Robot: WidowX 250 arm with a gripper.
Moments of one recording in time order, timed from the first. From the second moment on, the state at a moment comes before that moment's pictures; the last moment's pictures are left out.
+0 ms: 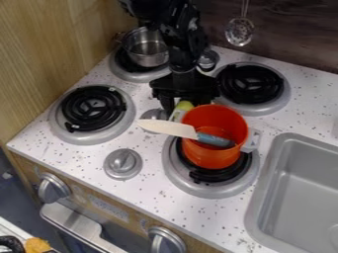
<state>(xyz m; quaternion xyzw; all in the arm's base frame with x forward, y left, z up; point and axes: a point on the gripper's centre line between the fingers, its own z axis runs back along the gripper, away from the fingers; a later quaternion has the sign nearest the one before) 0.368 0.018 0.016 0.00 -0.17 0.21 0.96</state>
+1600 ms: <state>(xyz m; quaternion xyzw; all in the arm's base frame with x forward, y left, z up) 0.333 0.064 0.071 -0.03 -0.11 0.08 0.99</state>
